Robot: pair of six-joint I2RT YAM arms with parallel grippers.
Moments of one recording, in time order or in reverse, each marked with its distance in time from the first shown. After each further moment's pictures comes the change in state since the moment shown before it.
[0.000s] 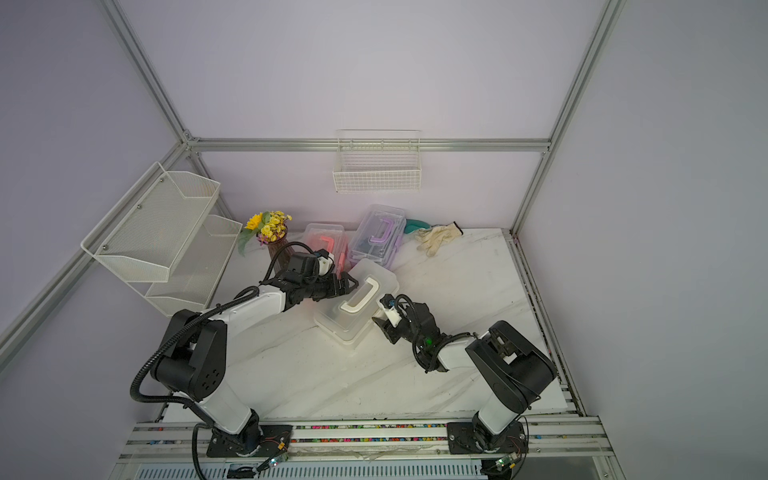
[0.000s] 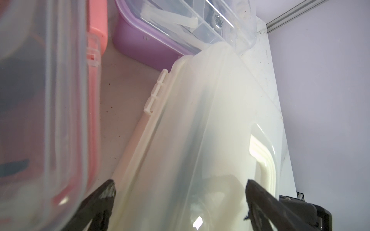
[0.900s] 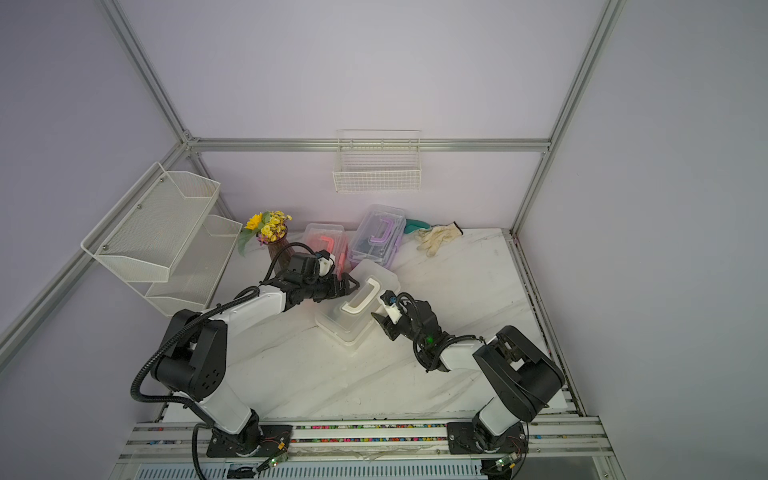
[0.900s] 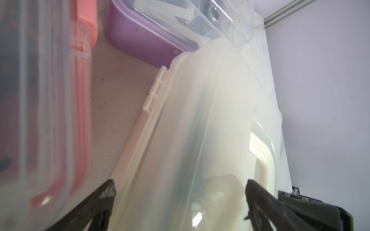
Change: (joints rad) left arm 0.000 0.001 -0.001 -0.002 0.017 0.000; right arm 0.000 -0.033 0.021 0.003 0.000 0.004
